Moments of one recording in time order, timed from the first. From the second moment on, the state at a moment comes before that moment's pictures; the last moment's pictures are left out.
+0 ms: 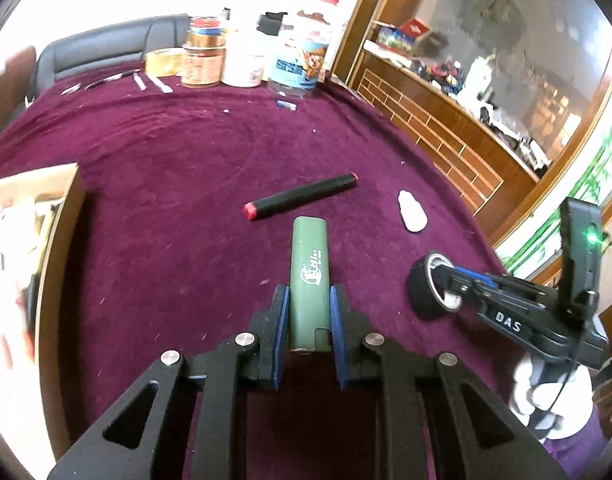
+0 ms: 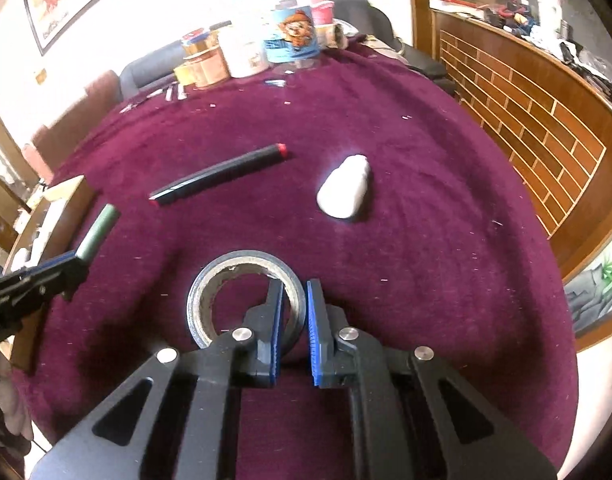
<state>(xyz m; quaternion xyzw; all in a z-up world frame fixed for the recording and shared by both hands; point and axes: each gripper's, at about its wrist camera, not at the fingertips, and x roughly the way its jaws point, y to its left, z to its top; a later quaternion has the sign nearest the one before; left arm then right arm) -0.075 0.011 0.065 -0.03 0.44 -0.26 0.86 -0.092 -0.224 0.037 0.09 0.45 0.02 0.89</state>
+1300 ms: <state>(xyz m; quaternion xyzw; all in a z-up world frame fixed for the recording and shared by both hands) -0.125 0.297 0.030 -0.14 0.46 0.02 0.88 -0.093 0.117 0.053 -0.04 0.48 0.31 0.82</state>
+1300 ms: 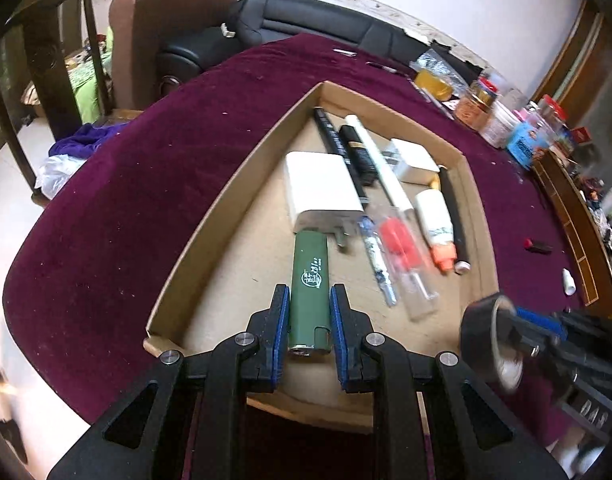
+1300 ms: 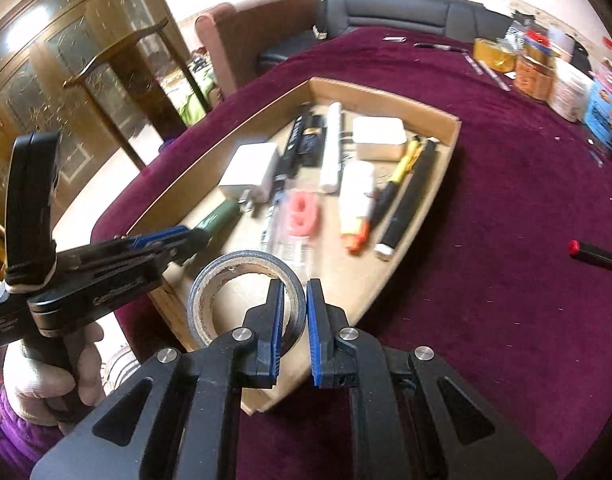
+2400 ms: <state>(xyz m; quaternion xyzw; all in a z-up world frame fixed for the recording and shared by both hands) -0.174 0.318 0.089 -0.17 0.33 0.08 0.93 -0.102 0.111 0.073 -0.04 0.41 0.25 0.88</state>
